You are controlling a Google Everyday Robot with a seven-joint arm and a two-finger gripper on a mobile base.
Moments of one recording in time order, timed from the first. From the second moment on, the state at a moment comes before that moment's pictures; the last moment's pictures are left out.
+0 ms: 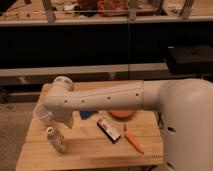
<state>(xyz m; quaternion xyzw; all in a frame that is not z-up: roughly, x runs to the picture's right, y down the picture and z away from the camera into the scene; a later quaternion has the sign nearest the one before) -0.215 0.147 0.697 -0.15 -0.26 -0.57 0.77</state>
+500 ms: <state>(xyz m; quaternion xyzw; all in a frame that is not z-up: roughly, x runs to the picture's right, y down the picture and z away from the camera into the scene) -0.188 0.125 0.722 -0.12 -0.25 -0.54 0.79</state>
